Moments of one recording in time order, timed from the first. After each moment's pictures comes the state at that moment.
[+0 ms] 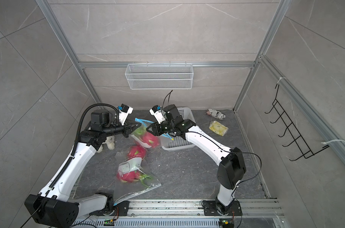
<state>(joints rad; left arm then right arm) -0.22 1.22 1.26 -0.54 0.72 0.10 0.68 1.77 1.64 -0.41 -0.49 0.23</state>
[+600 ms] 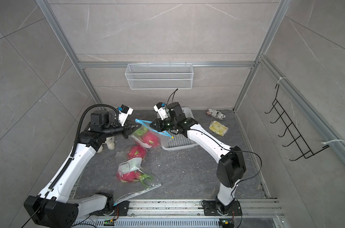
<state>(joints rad) -0.22 1.21 1.25 -0.54 0.75 0.11 0.64 1.79 1.64 -0.37 -0.54 0.33</state>
